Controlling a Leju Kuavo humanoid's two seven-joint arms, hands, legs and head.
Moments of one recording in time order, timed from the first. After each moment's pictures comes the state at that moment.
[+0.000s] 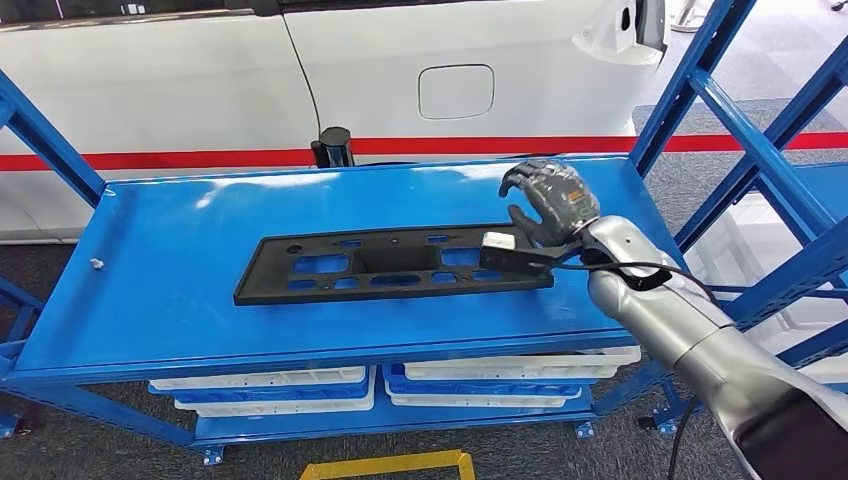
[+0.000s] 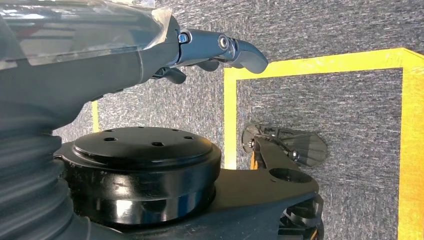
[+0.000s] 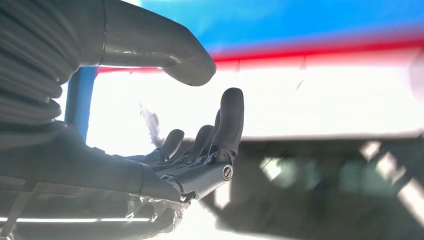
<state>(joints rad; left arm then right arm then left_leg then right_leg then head) -0.14 -0.27 0.97 -0.20 -0.85 0.29 -0.17 -0.94 -0.38 0.95 -0.94 0.67 -0.32 -0.04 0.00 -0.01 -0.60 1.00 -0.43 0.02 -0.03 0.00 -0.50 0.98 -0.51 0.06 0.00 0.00</state>
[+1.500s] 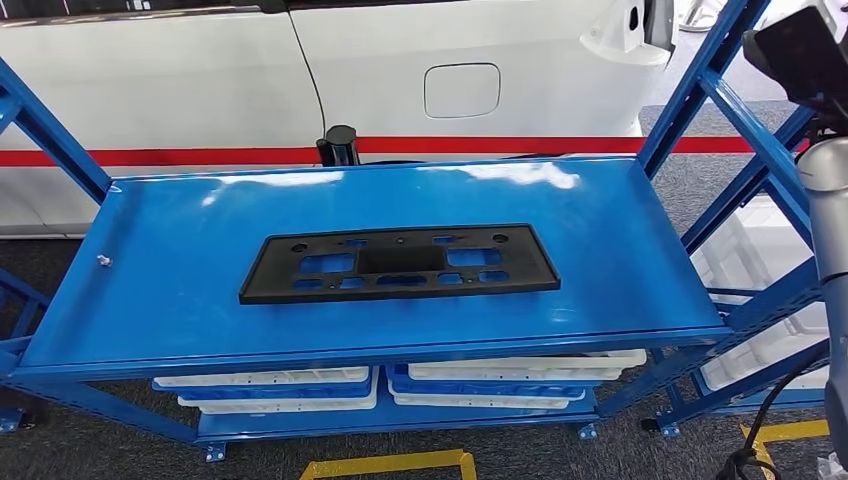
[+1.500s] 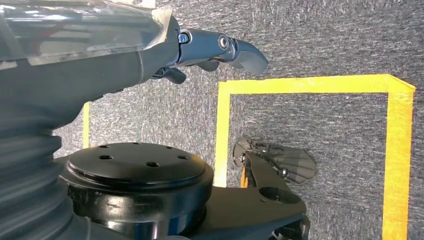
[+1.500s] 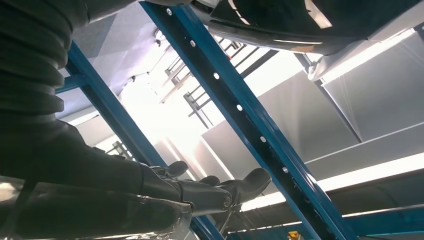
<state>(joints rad) -0.13 -0.27 0.96 -0.20 -0.83 0.35 -0.22 -1.10 -0.53 0.32 -0.85 0.49 -0.36 -0.19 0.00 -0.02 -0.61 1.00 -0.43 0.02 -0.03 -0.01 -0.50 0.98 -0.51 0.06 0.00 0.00</state>
